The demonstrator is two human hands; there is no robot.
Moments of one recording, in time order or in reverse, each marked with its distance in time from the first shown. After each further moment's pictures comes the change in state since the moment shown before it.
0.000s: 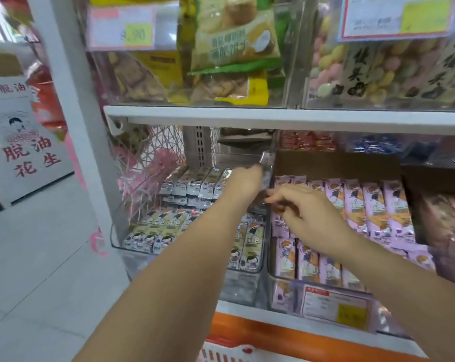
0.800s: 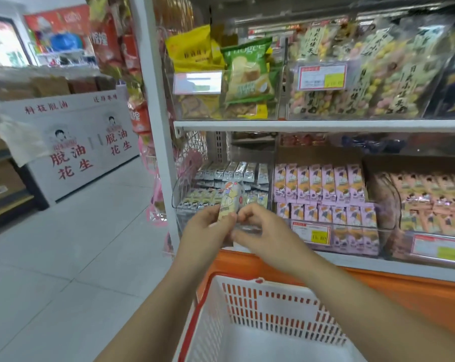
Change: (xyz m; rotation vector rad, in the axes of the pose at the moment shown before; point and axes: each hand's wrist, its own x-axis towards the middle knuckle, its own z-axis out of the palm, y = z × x) left_hand -0.248 -0.060 -0.120 -0.124 -0.014 0.208; right_hand -0.120 -0.181 -0.008 0.494 -0.189 0.224
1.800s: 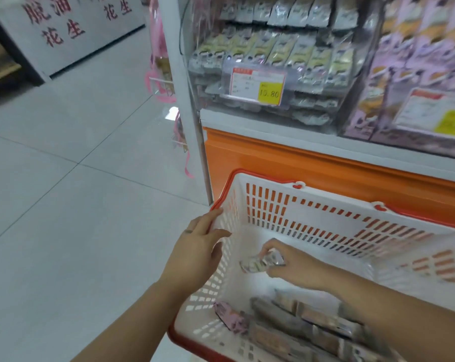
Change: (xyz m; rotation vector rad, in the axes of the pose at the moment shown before) left_hand -0.051 -0.278 -0.041 0.964 -0.152 0.205; right_hand -0.052 0.242 0.134 -0.160 -0.726 0.503
